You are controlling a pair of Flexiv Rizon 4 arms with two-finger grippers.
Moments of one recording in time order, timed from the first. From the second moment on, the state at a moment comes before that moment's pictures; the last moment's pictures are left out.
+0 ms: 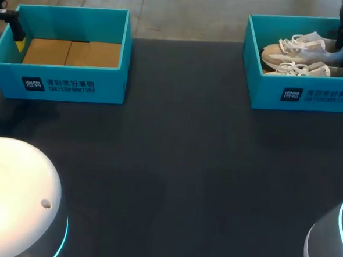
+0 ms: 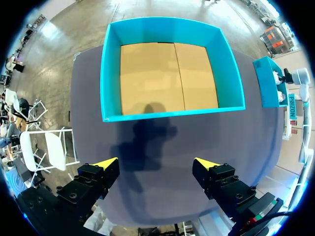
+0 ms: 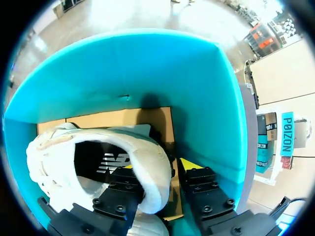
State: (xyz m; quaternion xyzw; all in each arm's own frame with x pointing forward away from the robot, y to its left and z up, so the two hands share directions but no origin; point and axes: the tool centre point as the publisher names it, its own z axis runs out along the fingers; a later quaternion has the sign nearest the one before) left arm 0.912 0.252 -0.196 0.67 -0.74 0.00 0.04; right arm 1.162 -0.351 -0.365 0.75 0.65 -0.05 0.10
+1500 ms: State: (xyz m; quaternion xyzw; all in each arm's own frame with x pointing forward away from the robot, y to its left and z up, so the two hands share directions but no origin) left arm 0.912 0.252 -0.196 0.67 -0.74 0.00 0.04; right arm 1.108 -0.265 -0.234 0.77 0.64 -0.02 0.07
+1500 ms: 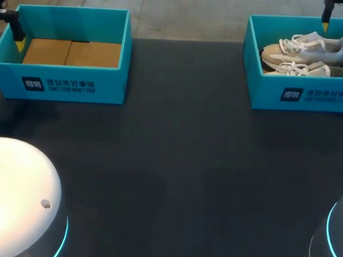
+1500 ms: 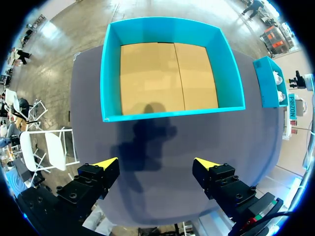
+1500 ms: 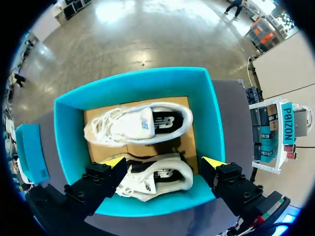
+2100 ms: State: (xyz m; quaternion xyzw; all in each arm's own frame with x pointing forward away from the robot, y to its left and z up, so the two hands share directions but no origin) left arm 0.912 0.252 -0.196 0.67 -0.74 0.00 0.04; right arm 1.032 -0.199 -0.189 0.77 0.64 -0.02 0.03
